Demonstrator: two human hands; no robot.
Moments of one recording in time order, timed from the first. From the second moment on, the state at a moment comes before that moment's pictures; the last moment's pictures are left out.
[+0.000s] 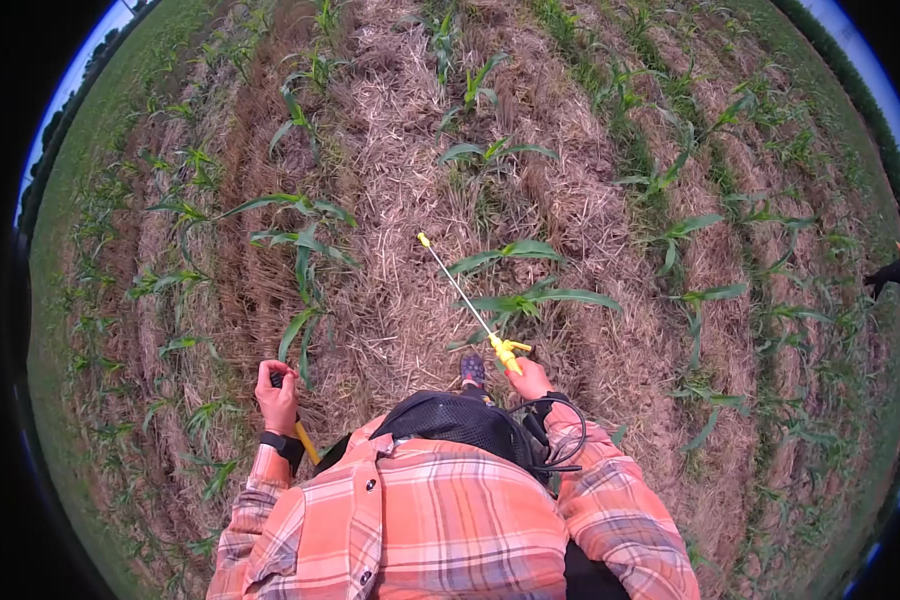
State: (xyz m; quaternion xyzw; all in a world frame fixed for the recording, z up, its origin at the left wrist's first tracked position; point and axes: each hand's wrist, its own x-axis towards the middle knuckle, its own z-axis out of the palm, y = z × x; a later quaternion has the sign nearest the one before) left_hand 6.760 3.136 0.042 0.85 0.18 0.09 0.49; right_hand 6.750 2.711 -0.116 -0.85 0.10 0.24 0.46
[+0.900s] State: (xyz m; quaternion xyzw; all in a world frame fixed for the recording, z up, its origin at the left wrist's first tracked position) left_hand 6.940 3.241 0.032 0.84 0.21 0.09 0.49; right_hand 6.951 2.785 -0.124 -0.87 0.18 0.18 0.42
